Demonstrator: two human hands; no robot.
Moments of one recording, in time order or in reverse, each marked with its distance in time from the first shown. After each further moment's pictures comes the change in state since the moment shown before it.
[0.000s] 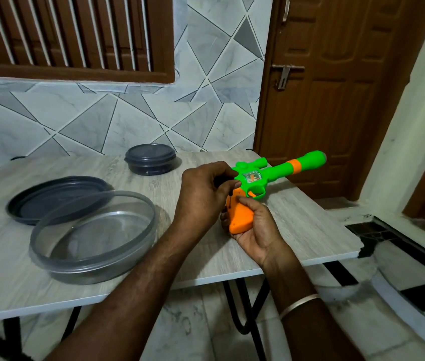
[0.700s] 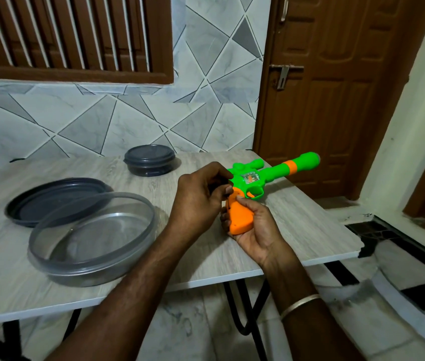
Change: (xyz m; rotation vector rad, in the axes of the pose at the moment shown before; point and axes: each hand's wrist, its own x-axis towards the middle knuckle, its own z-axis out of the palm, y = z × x) left_hand -0.007 -0.005 -0.006 -0.058 -0.060 -0.033; right_hand 0.000 -0.001 -0.001 -0.013 0.015 0.019
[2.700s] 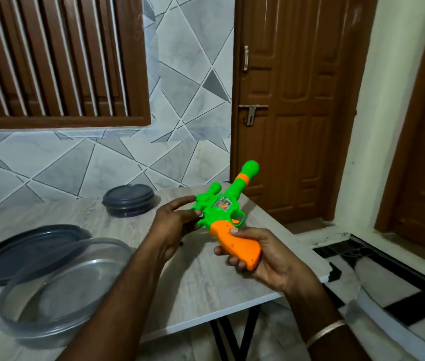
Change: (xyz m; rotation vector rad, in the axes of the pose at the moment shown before) left_hand 0.047 -0.011 0.005 -0.704 0.009 -0.678; right_hand -0.042 -0.066 -0.013 -0.324 -0.112 0.153
